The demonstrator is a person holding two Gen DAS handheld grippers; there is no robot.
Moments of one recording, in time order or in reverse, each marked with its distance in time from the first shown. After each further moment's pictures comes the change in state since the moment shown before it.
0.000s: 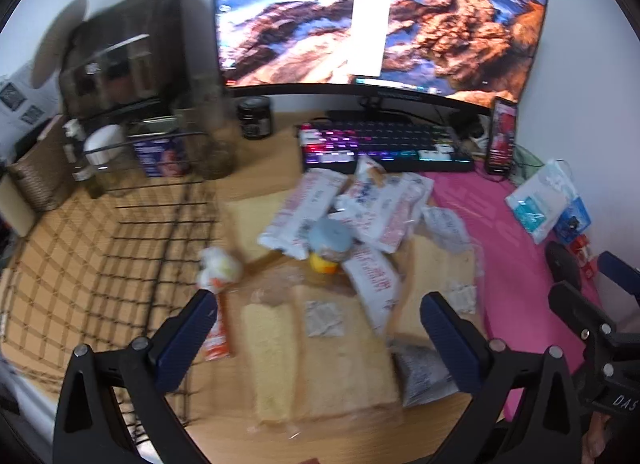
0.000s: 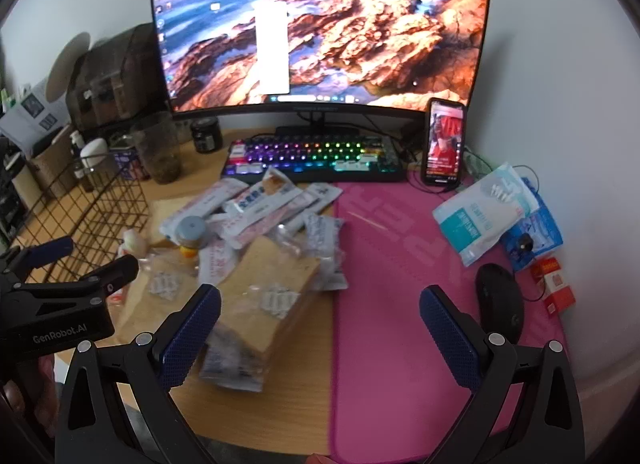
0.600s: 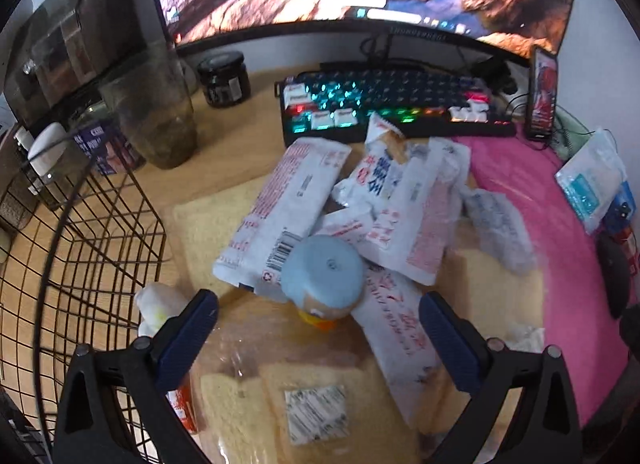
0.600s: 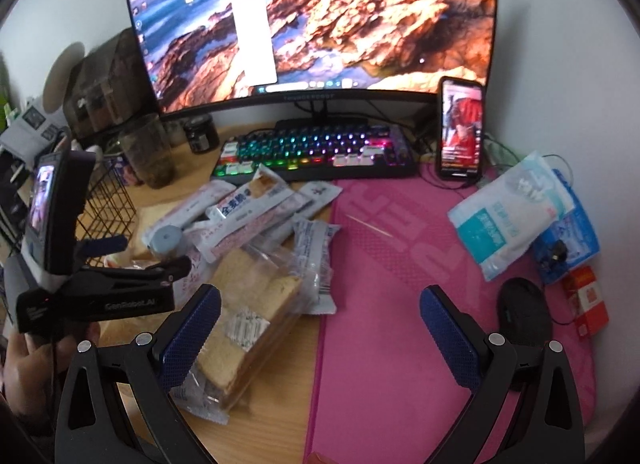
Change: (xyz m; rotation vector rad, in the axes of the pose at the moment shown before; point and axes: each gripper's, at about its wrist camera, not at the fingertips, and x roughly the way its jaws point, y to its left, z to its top) left arm 0.104 -0.008 0.024 0.047 0.159 0.066; right arm 0.059 -0.028 0.012 0.023 0.037 0.112
